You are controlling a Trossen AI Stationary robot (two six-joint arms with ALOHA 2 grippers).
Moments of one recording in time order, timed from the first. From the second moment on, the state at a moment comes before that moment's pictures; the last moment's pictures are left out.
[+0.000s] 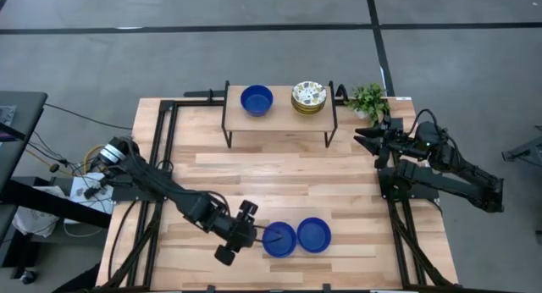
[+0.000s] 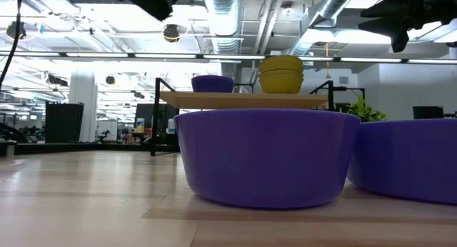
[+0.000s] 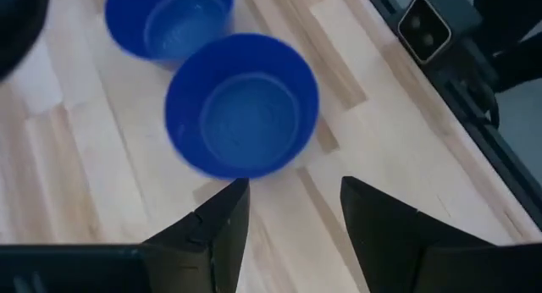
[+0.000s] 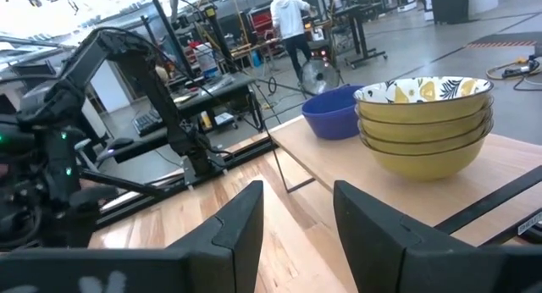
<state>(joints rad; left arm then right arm) -0.57 1.53 1.26 -0.51 -0.16 0.05 -0.41 0.18 0.46 -0.34 -0.13 0.26</state>
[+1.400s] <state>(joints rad) -0.51 1.83 1.23 -0.18 -0.07 0.31 -0.41 0.18 0.46 -0.37 -0.13 0.26</state>
